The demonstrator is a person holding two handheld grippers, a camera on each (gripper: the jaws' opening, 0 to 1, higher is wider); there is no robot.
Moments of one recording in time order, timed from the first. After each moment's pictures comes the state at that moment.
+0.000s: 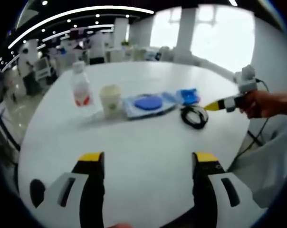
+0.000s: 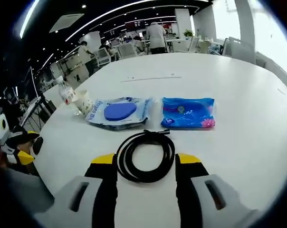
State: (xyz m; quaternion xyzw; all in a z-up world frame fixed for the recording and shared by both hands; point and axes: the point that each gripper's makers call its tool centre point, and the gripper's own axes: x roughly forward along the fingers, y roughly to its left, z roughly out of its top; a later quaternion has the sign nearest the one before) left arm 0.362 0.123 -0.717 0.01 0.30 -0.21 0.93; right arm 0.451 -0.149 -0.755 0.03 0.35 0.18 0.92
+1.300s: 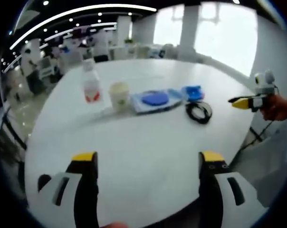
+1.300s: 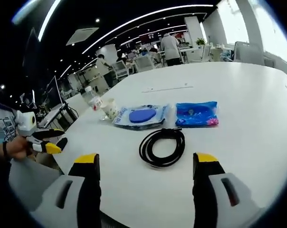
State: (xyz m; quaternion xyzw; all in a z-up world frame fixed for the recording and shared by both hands) left arm 0.343 0.155 -0.714 0.02 0.32 -0.18 0.93; right arm 0.383 -0.143 -0.716 0.07 0.30 0.24 0.92
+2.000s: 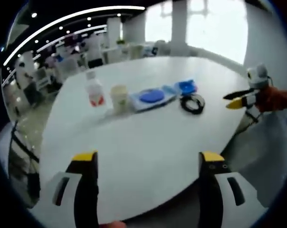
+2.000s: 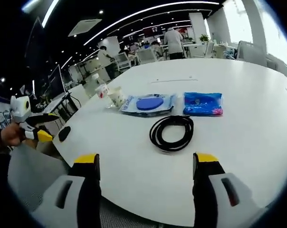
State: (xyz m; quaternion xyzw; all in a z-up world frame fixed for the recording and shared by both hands) left arm 0.313 0.166 -0.690 0.07 0.32 -0.21 0.92; right arm 0.355 -0.129 -0.715 0.04 0.31 0.25 0.92
